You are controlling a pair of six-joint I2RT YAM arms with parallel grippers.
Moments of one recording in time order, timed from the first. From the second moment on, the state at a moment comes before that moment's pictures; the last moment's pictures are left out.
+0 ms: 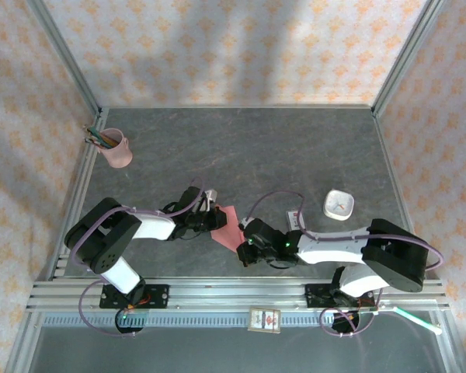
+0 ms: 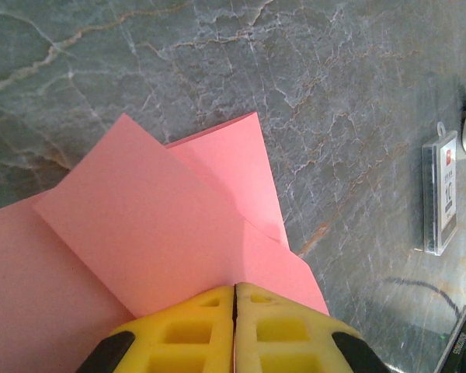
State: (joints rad) left arm -0.57 1.61 0.51 0.31 0.37 -0.83; right arm 1.10 1.40 0.52 -0.04 -0.09 0.72
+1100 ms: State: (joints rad) left arm -0.57 1.61 0.51 0.30 0.37 -0.83; right arm 1.07 1.35 0.40 0.08 -0.10 0.76
